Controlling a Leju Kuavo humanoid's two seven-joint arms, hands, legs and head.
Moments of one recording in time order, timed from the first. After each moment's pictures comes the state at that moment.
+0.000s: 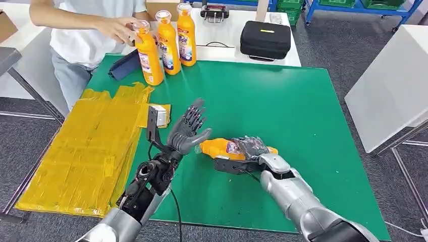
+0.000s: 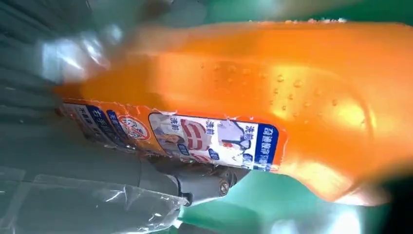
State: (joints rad) left arm -0.44 -0.28 -0.16 -0.86 0.22 -0.31 -0.50; right arm -0.67 0.05 0.49 -0.42 1.20 -0.02 -0.13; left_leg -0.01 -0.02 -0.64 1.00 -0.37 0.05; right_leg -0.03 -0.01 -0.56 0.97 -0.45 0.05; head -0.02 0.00
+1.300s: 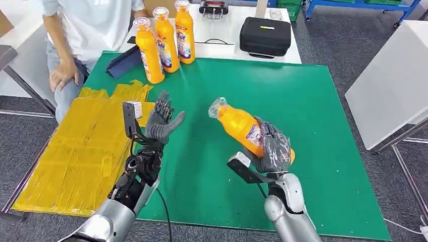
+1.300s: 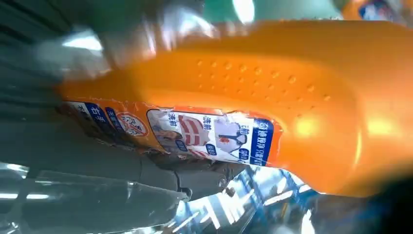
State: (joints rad) left arm -0.49 -0.26 0.01 -0.78 0.17 -0.12 -0.59; right arm -0.24 0.05 0.23 -1.18 1.18 -0.50 -0.19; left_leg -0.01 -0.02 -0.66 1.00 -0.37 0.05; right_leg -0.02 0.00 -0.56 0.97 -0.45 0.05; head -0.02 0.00
